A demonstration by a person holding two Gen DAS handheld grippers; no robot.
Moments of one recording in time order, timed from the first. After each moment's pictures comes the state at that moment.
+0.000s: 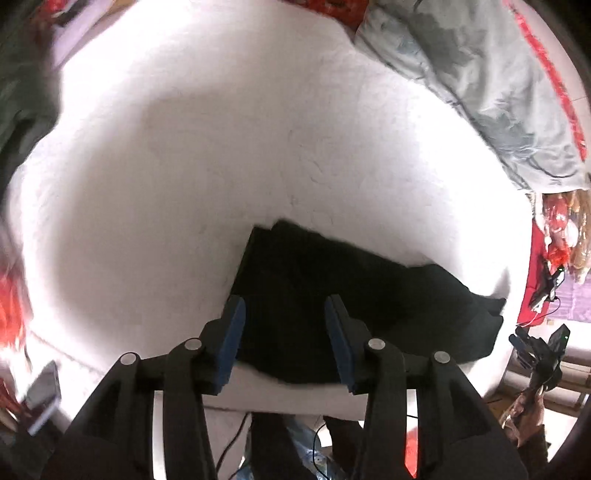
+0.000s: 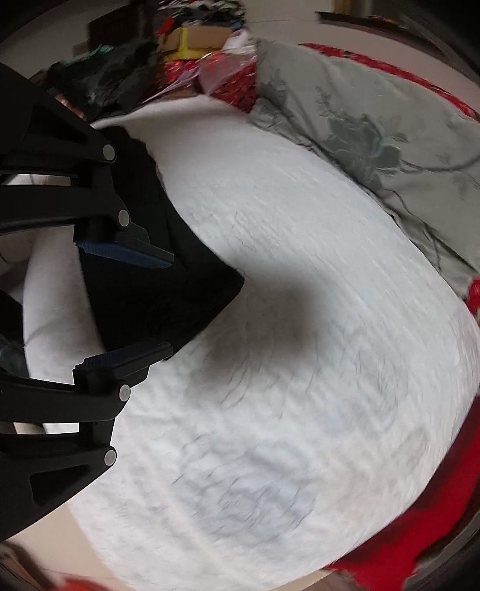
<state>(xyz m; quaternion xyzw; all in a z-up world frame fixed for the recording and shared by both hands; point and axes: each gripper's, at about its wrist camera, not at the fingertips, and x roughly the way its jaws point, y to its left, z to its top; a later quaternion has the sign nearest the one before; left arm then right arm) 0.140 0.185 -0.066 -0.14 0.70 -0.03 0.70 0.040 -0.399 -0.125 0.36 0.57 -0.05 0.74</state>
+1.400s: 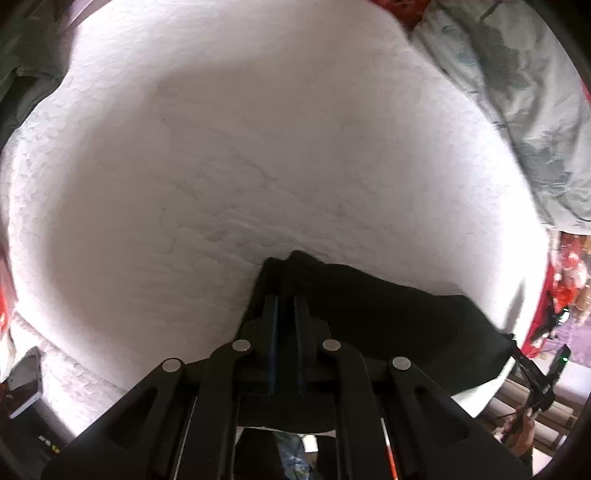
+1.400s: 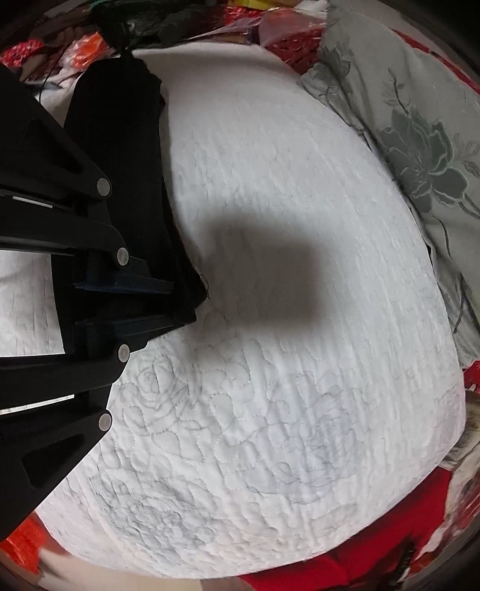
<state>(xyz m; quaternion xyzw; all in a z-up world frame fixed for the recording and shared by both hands) 0.138 0.205 -0.096 -0.17 0.72 0.04 0.67 0.099 -0.356 -0.144 0.20 0.62 -0.07 0.76</state>
